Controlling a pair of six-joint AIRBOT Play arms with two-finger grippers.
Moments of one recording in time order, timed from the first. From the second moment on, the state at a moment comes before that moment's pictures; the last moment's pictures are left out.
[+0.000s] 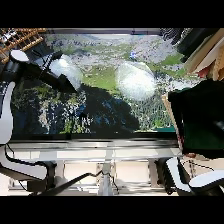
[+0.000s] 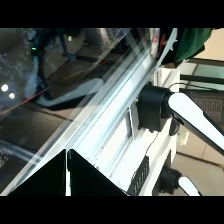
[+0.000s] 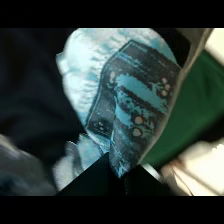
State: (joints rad) left arm 0.02 -1.66 1.54 0.68 -1.71 -1.16; right arm -1.12 -0.86 1.26 -1.31 1.82 1.54
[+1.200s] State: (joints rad) left arm 0.17 -1.33 1.82 1.63 -1.42 -1.58; right arm -0.07 -1.02 1.13 -1.33 0.85 1.47
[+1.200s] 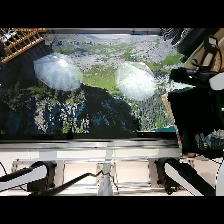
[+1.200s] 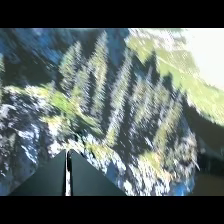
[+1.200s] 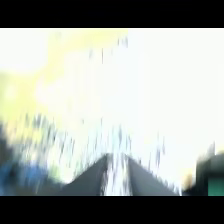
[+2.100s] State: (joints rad) left arm 0.18 -1.33 1.82 1.65 -1.40 -1.60; right arm 0.02 -1.02 1.11 -1.44 0.07 1.47
